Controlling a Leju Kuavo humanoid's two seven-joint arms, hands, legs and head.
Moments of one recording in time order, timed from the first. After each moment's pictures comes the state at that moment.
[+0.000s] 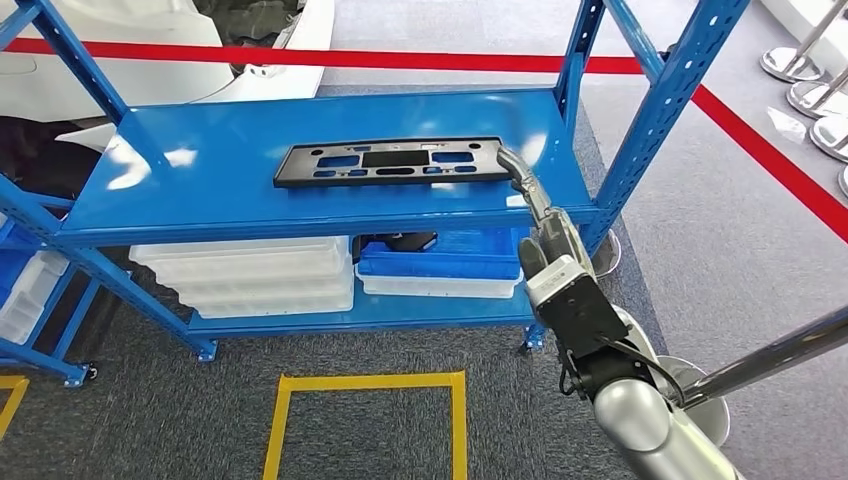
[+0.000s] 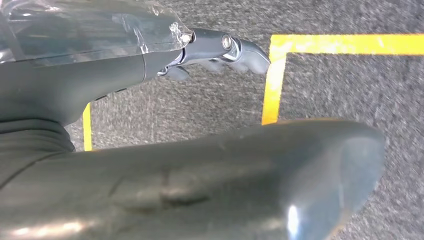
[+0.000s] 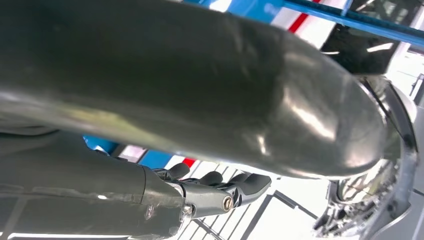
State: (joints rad) left arm -0.13 -0.11 1.36 -0.16 -1.09 -0.09 -0.22; right arm -0.37 -0.30 0.65 -1.81 0.22 -0.31 0.15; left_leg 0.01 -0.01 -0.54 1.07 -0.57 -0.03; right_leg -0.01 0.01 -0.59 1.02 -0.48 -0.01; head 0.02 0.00
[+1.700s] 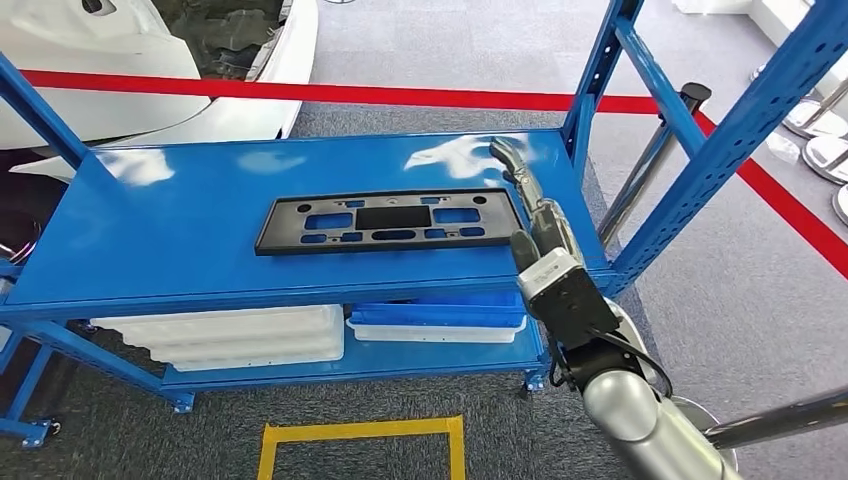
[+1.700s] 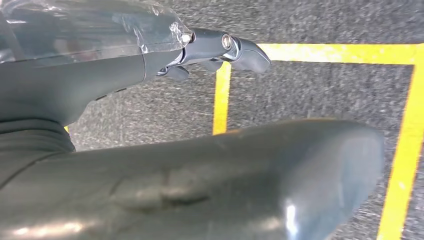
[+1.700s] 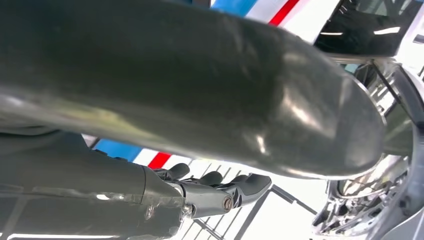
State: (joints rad) left arm -0.12 -0.11 1.36 -0.16 -1.09 -0.09 -0.23; right arm -0.37 -0.30 0.63 -1.81 0.22 -0.32 0.14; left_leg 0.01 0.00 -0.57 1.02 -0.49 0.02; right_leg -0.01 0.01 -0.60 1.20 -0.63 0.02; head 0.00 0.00
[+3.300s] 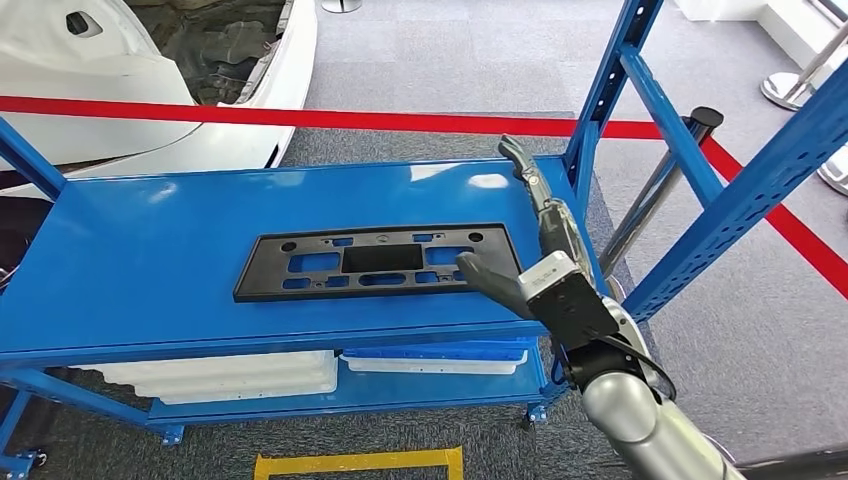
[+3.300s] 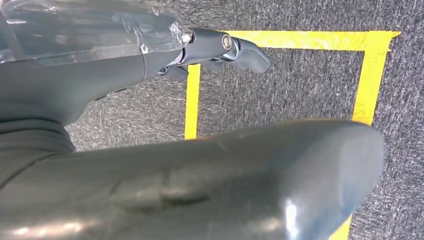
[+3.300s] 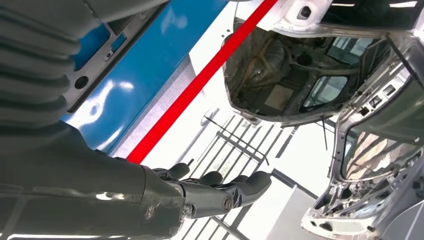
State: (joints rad) left arm -0.12 -0.11 1.36 -0.16 -1.08 -0.09 -0.24; right arm -0.36 -0.30 0.63 -1.81 0.29 -0.36 0.14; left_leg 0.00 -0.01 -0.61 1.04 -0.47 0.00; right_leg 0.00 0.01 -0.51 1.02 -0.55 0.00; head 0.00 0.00
